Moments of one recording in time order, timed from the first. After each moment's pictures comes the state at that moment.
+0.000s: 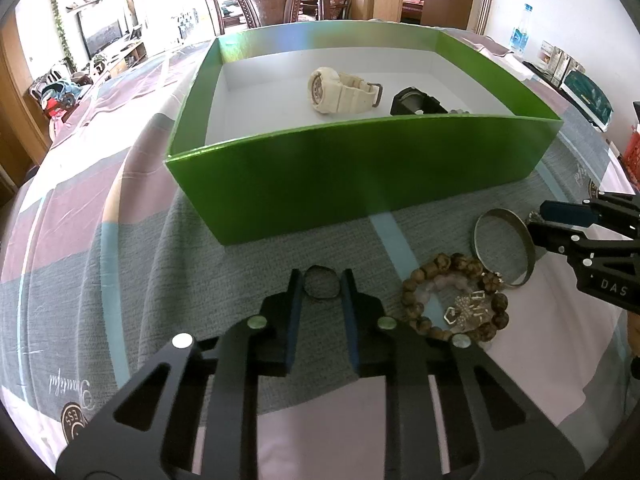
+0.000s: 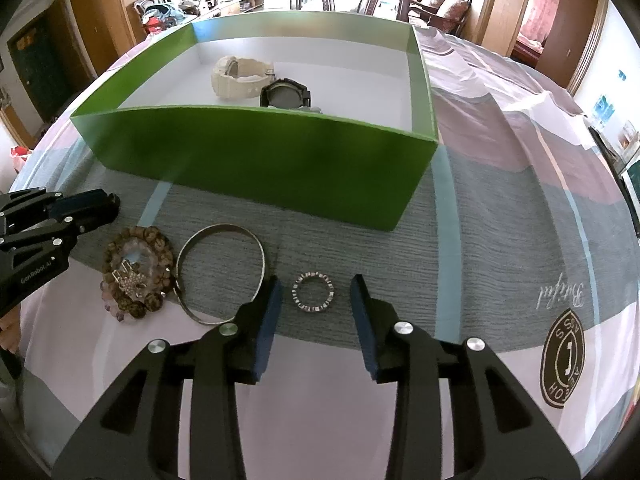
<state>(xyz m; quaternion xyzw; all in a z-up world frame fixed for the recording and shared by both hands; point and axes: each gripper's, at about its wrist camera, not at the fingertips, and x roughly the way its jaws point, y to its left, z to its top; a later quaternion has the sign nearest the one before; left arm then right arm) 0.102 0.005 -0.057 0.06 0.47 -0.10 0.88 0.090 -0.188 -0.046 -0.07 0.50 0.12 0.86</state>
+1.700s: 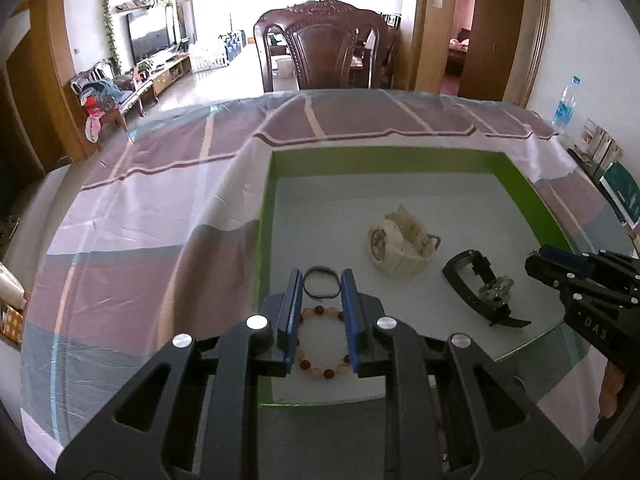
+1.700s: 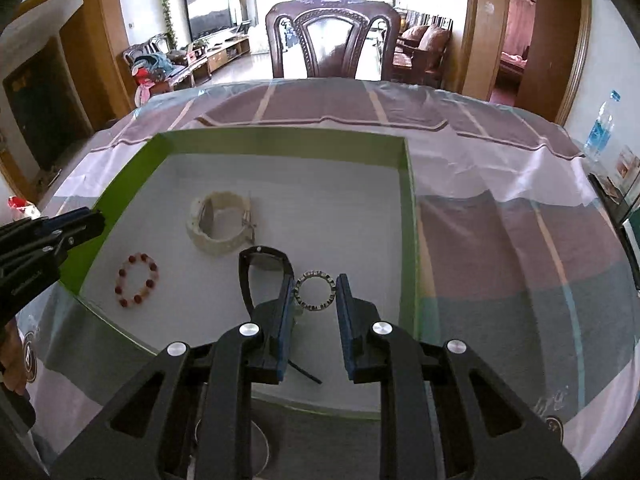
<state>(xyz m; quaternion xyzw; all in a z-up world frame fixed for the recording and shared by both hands) 0.175 0.022 0.015 0.01 0.41 -0.03 0.91 0.173 -0.176 0.006 -0.02 0.43 0.11 0.90</state>
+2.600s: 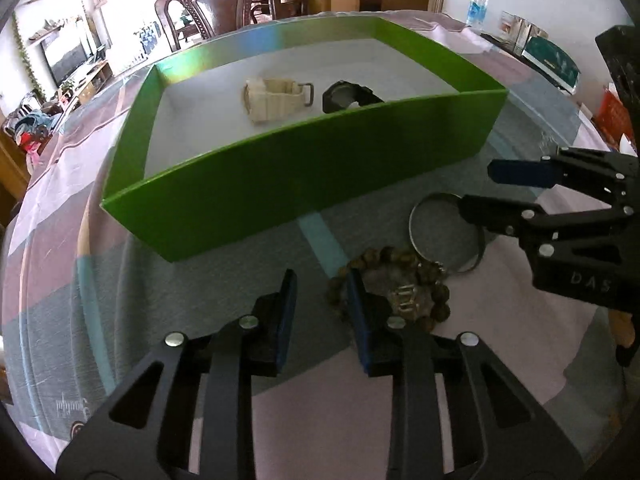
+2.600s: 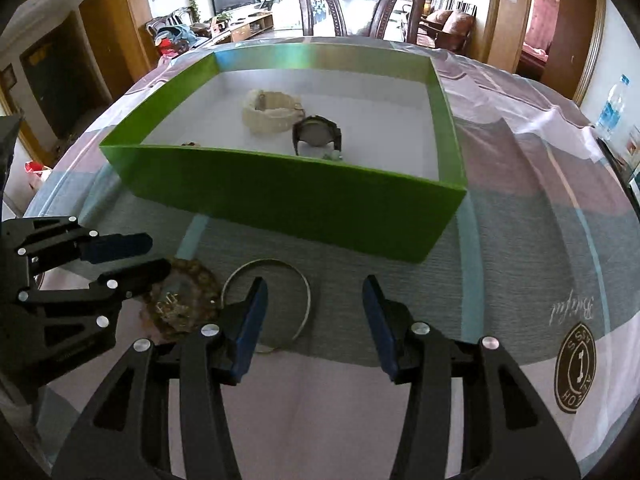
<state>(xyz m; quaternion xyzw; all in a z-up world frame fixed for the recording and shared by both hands) 0.088 -0.028 -0.043 0.10 0.47 -0.16 0.86 0.086 -0.168 -0.029 -0.04 0.46 0.14 0.87</state>
